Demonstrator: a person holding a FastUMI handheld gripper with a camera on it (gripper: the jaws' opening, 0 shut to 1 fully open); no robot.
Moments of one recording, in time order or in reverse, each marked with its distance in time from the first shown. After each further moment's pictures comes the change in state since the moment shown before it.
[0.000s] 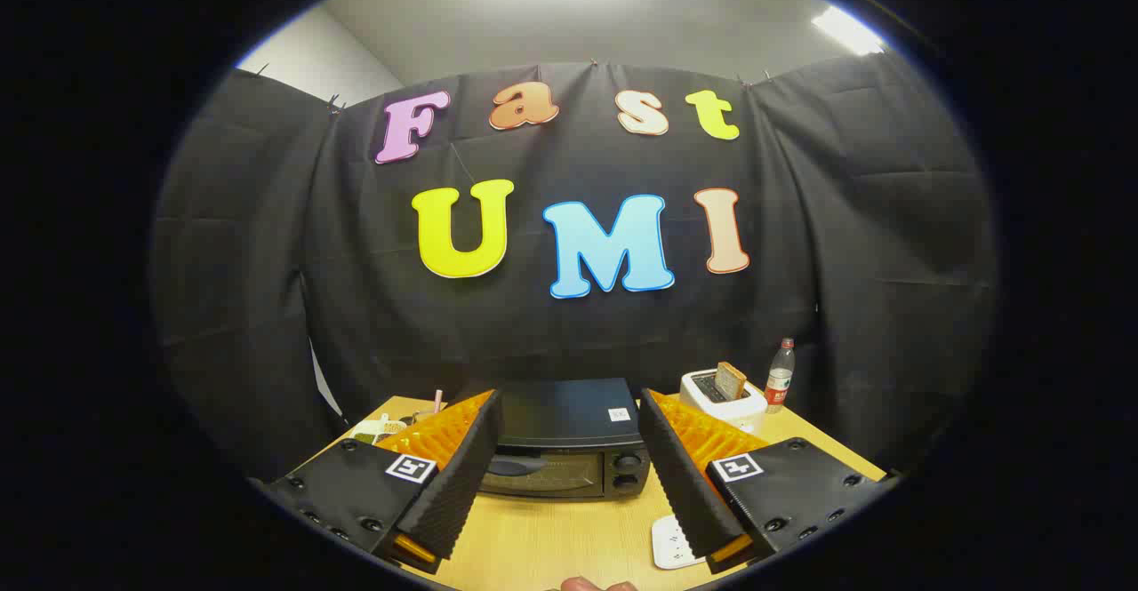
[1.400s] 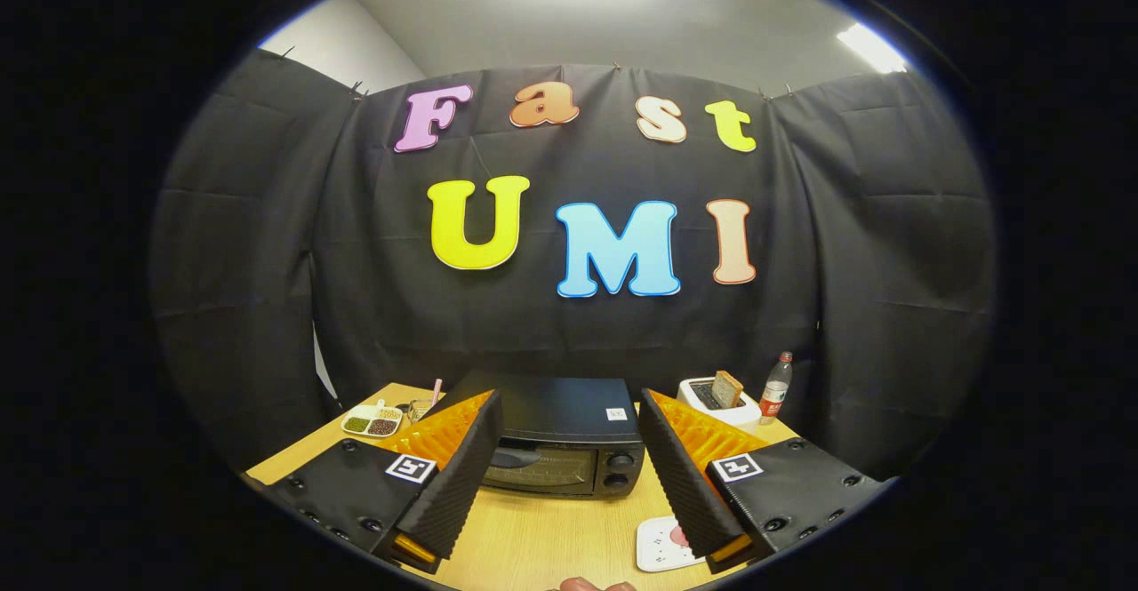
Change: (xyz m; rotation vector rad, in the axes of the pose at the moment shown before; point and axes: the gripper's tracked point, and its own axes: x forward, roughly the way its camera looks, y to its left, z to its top) arm -0.004 0.014 -0.004 -0.072 -0.003 0.030
